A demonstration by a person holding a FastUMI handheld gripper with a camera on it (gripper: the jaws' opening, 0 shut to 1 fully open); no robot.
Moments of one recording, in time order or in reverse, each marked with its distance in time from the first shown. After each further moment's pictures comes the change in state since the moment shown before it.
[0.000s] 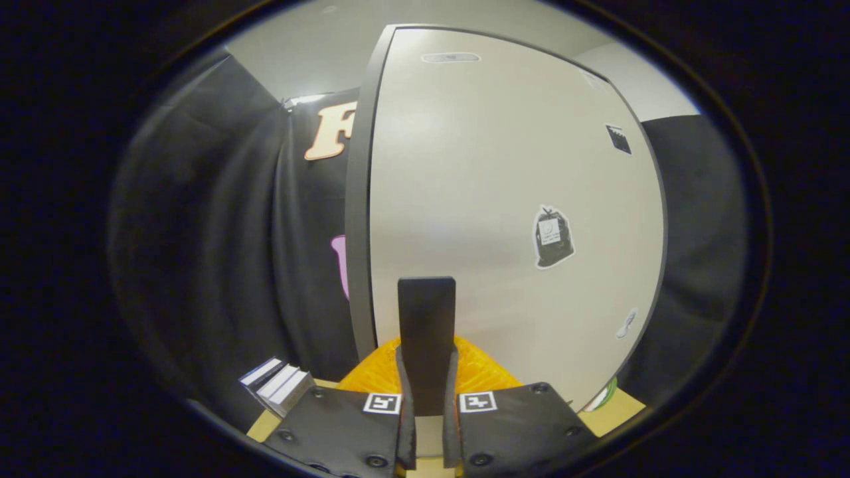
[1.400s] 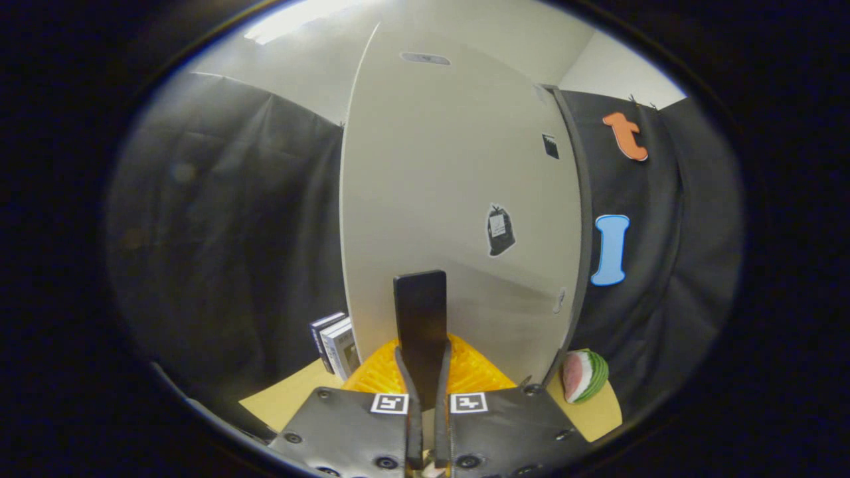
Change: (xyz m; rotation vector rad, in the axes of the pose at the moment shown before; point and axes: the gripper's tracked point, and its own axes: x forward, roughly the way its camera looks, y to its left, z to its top) arm -0.179 -0.129 -0.006 -0.010 0.056 0.364
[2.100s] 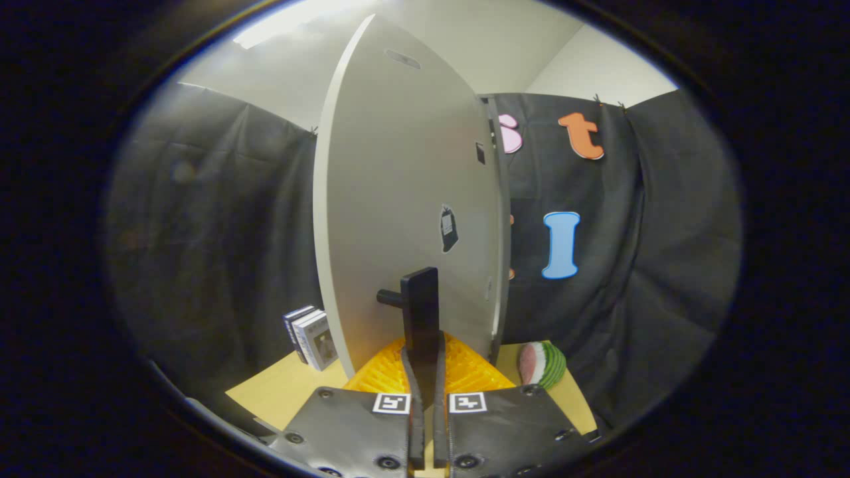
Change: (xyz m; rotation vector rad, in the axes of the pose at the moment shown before) arm -0.065 -0.088 0.003 0.018 -0.008 -0.142
